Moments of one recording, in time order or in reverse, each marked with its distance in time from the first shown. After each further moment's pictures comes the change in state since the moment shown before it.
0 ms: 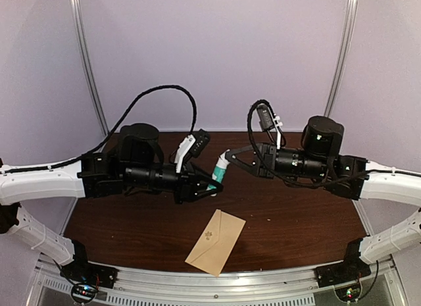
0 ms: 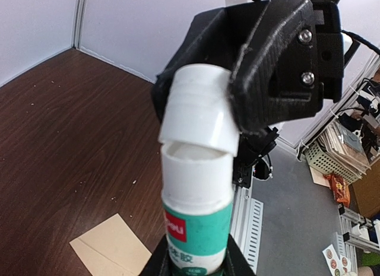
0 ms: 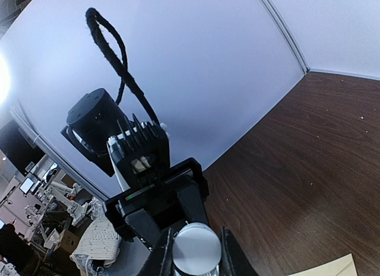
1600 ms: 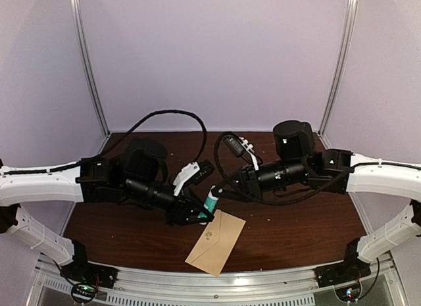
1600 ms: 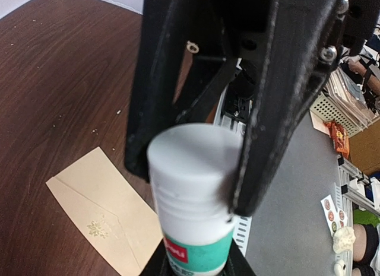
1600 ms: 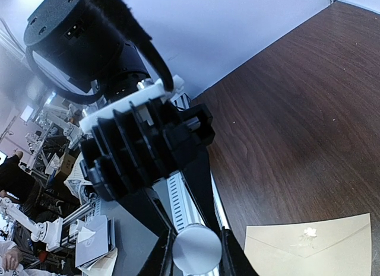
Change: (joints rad) left arm -0.038 -0.011 -0.013 -0.241 0.019 0.029; right arm 0.055 0.148 0.133 -0.322 -0.198 -0.184
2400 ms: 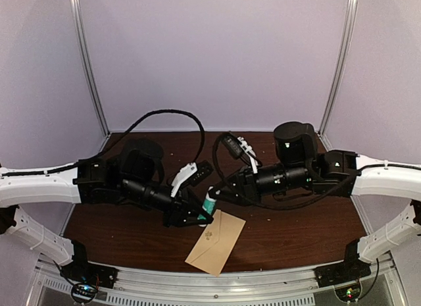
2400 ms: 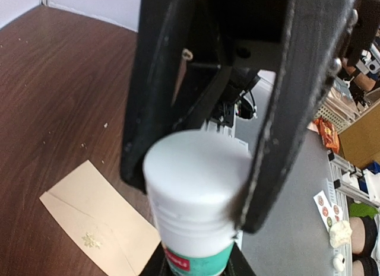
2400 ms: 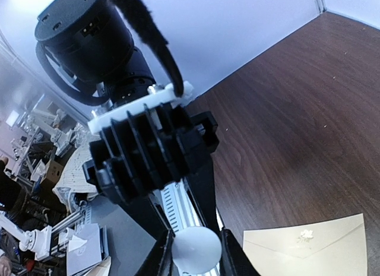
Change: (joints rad) left arm 0.003 -0.028 -0.026 0.017 0.067 0.033; right arm 0.086 -0.015 0.032 -0.045 0.146 -0.007
